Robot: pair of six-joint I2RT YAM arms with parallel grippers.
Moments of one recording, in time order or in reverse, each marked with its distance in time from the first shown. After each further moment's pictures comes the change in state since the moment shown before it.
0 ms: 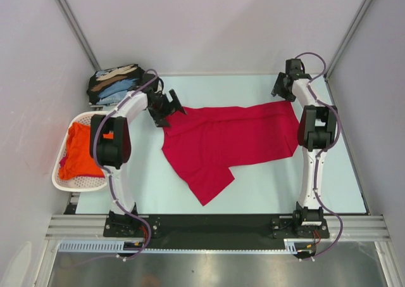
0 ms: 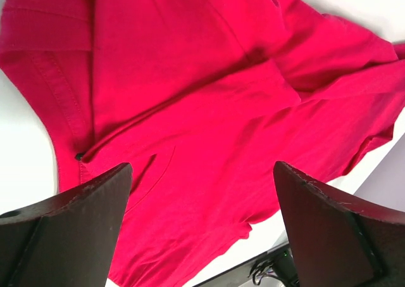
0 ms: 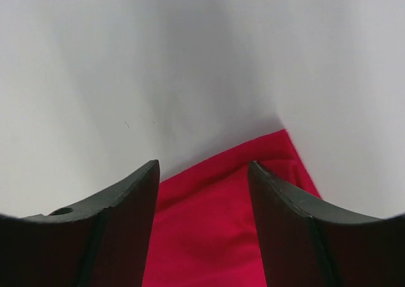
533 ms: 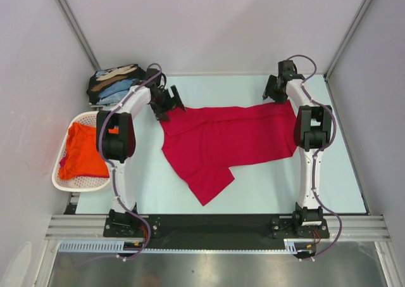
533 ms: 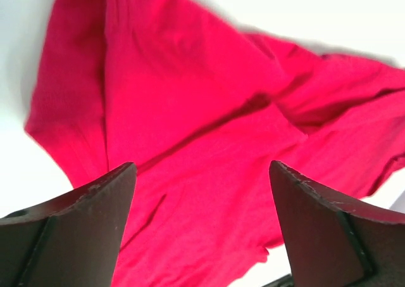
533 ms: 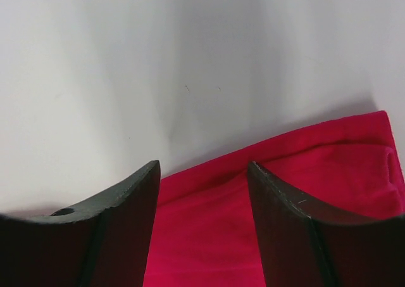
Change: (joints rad) left arm -0.011 0.110 0.154 -0.043 -0.065 0.074; right arm 0.044 0.034 0.015 -0.052 -0.129 0.016
